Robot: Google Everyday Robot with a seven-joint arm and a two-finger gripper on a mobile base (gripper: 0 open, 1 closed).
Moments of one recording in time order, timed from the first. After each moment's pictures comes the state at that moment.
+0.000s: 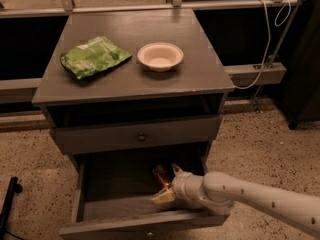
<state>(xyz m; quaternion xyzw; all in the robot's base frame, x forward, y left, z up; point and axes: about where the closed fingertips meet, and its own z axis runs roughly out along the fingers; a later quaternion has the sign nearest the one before) 0.546 -0.016 0.417 -0.43 0.77 0.22 0.41</state>
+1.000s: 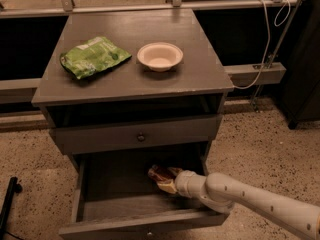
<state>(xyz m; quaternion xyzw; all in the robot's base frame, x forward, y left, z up) 0.573 -0.030 0.391 -0.39 0.78 0.22 0.43</state>
